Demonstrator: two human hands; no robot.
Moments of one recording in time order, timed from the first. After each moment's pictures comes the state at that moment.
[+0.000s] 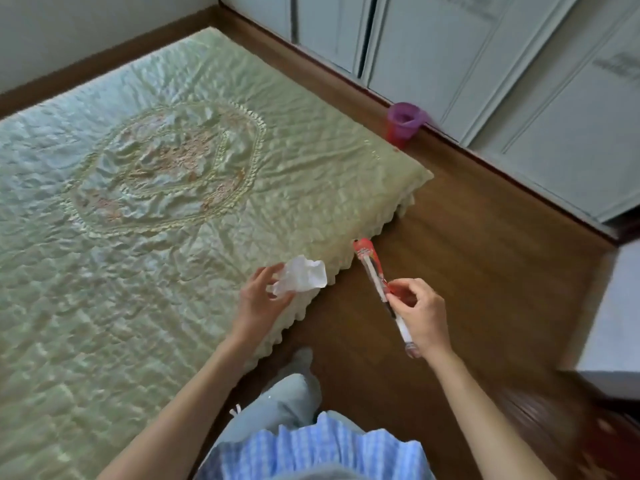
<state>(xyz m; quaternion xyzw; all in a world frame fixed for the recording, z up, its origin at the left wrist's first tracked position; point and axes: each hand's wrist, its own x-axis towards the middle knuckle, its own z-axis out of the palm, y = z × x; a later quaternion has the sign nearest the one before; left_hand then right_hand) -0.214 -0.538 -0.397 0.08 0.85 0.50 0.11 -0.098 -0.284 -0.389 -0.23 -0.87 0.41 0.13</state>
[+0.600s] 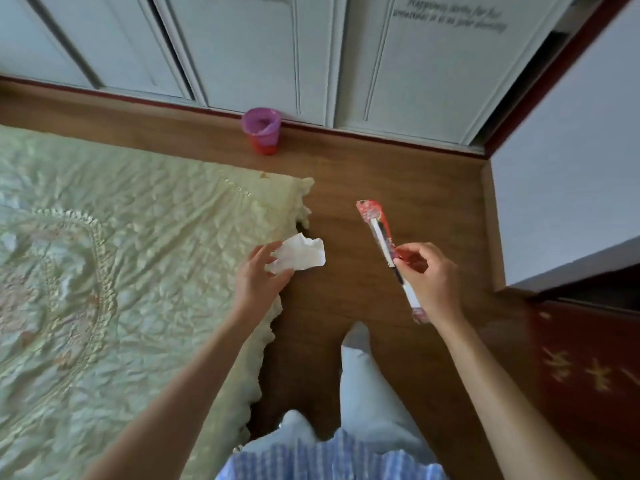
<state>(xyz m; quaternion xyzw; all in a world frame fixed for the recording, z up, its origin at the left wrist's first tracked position) -0.368 -0.218 -0.398 0.33 0.81 0.44 0.20 -0.137 -0.046 -0.366 -0.44 -0.79 0.34 0.28</state>
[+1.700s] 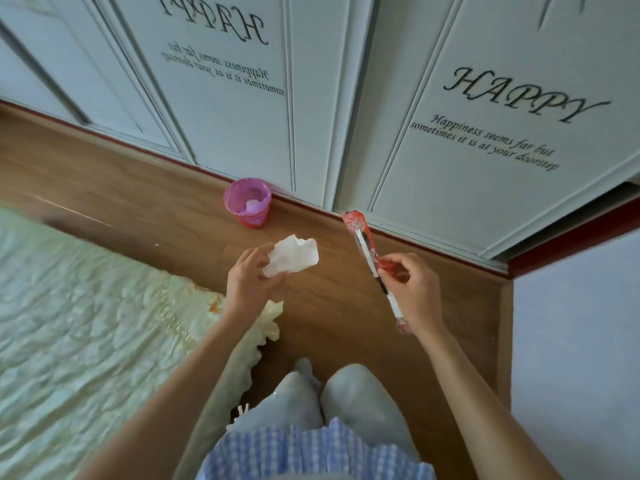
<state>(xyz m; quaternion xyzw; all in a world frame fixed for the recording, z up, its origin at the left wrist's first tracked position) -0.618 0.267 -0.381 0.24 0.84 0.46 0.15 -0.426 0.459 -0.361 -0.37 -0.83 0.35 0.22</state>
